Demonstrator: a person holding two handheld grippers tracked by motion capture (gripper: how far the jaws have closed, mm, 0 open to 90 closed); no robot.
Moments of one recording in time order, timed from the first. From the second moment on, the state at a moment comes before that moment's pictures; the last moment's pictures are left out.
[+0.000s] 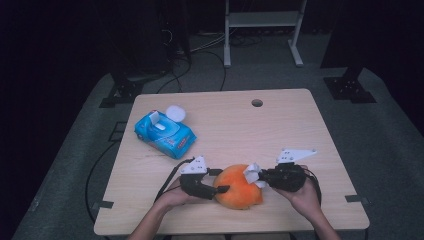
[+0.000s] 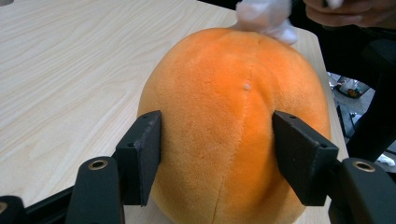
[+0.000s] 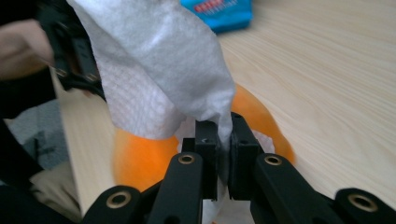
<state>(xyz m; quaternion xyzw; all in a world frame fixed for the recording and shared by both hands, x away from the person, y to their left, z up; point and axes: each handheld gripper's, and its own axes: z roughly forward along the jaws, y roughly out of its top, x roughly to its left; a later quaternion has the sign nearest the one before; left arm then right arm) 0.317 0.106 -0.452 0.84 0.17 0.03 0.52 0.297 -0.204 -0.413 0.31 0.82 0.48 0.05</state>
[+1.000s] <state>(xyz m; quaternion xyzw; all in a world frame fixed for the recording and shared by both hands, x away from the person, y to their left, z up) 0.321 0.105 -0.455 0.83 0.18 0.03 0.53 0.285 -0.215 -0.414 0.30 0.83 0.47 0.04</state>
